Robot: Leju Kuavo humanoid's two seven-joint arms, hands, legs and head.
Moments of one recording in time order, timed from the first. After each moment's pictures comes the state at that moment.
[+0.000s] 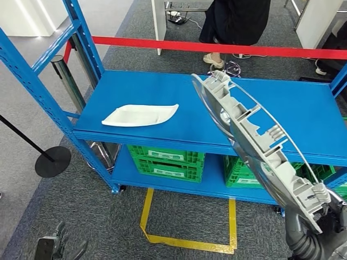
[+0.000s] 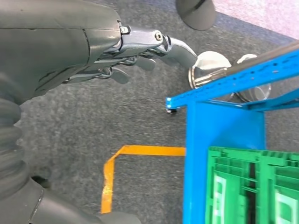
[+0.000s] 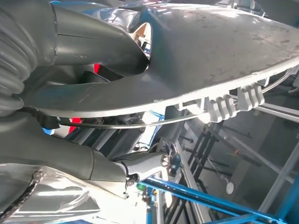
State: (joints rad) left arm 0.25 -0.28 0.65 -1.22 -0.33 -0.23 -0.43; right arm 0.37 -0.15 0.21 -2.11 0.39 -0.67 -0.63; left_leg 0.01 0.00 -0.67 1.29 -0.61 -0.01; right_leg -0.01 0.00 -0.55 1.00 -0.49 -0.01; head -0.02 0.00
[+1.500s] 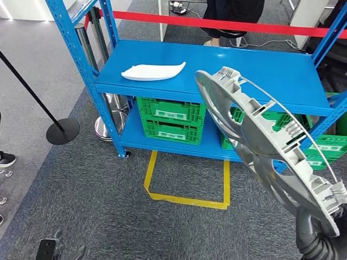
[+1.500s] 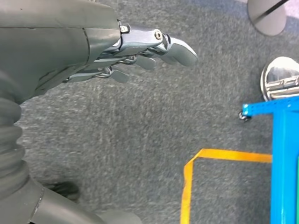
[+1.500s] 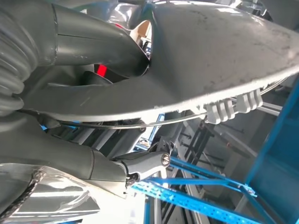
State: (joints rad) left arm 0.20 -0.29 0.77 -1.12 -0.43 -0.25 -0.42; right arm 0.39 -0.18 0.18 -2.17 0.40 -0.67 -0.57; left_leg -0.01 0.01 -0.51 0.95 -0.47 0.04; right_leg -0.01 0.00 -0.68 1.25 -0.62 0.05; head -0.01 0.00
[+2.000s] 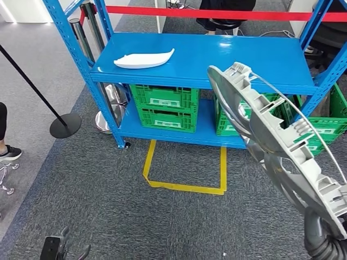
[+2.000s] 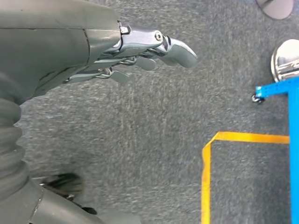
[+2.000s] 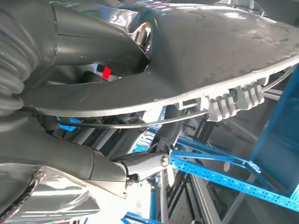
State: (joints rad) left arm 0.19 -0.26 0.74 -1.10 -0.43 -0.25 -0.40; right arm 0.41 -0.18 0.16 -2.21 0.42 -0.67 -0.53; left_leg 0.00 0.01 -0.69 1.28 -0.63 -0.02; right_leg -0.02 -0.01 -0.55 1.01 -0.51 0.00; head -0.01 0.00
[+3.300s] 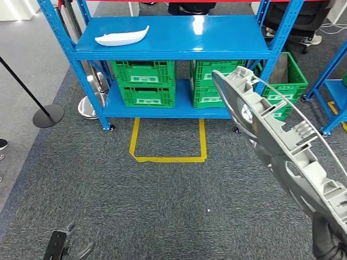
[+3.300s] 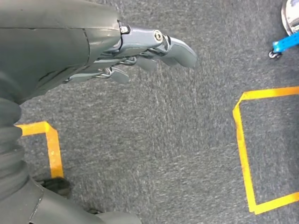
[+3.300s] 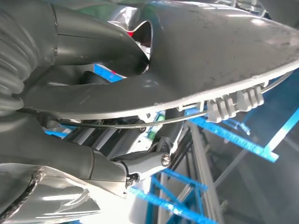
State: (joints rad) left arm 0.22 -0.19 0.56 -1.10 -0.32 -0.19 -0.35; right arm 0.46 -0.21 0.13 -2.27 0.51 -0.67 -0.47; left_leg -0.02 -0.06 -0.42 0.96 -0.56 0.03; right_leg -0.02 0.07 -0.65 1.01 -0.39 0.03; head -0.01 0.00
